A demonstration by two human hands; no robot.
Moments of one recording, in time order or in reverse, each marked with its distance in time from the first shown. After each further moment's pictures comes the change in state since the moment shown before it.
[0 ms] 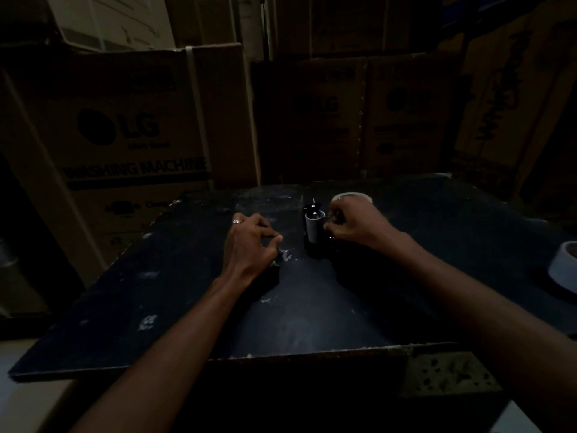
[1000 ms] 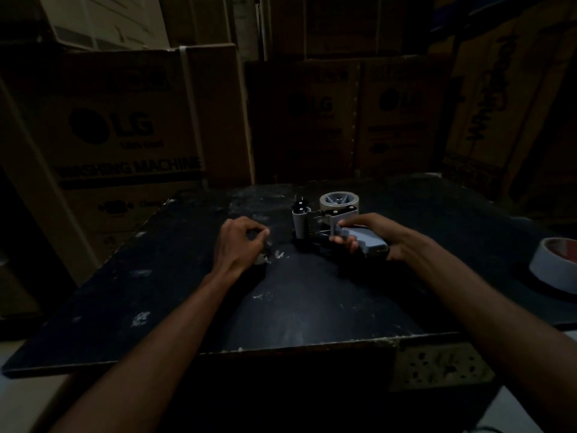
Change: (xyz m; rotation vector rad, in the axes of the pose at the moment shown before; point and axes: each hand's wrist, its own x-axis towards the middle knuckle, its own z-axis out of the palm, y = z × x) left_hand 0.005 -0.011 0.008 -0.094 0.018 -0.116; right_hand -0.044 0.012 -0.030 1.522 -0.370 0.851
